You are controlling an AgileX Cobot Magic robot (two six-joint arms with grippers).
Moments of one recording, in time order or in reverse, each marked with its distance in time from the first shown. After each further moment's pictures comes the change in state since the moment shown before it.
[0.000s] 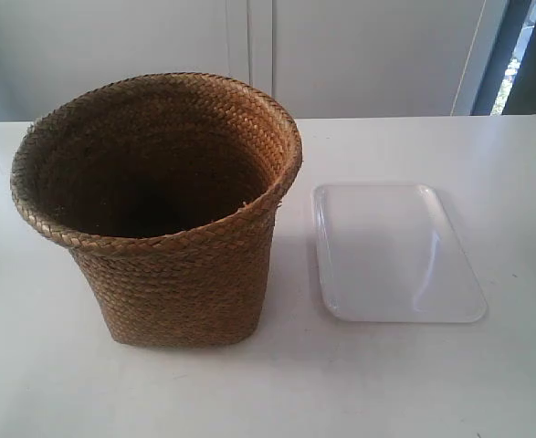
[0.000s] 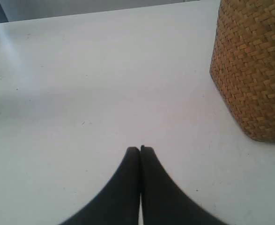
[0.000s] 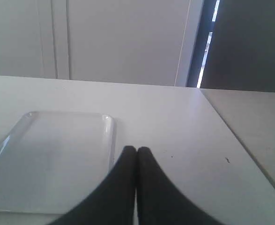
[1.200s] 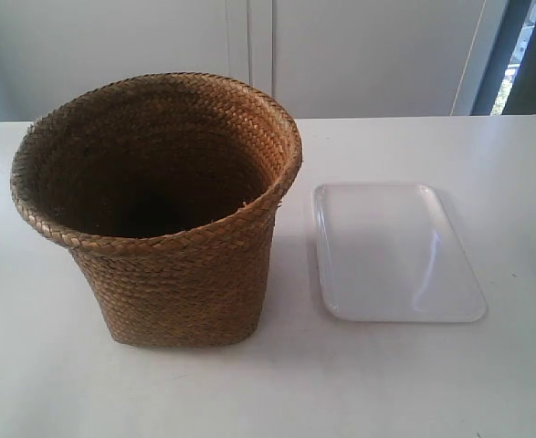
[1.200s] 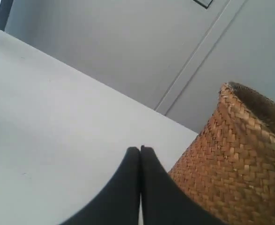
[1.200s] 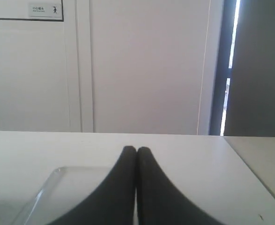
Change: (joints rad) left arm 0.000 0.000 0.000 -0.244 -0.310 -0.379; right arm 0.000 0.000 0.000 0.002 -0.206 0.070
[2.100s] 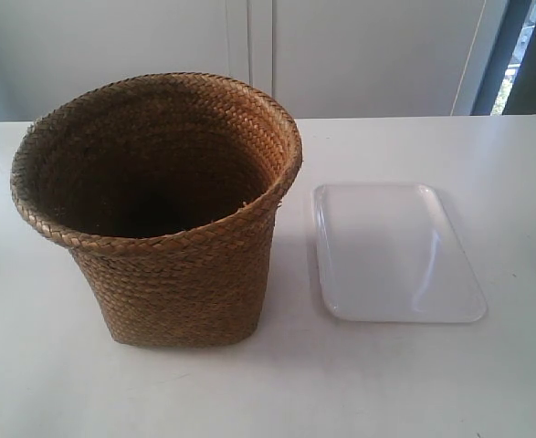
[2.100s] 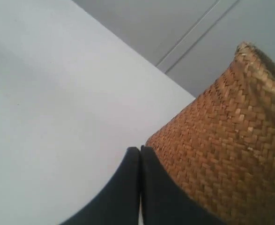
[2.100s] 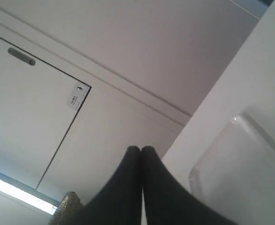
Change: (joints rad) left arm 0.000 0.000 -0.020 0.028 0.199 -0.175; right arm 0.000 0.000 0.000 0.221 0.026 0.778
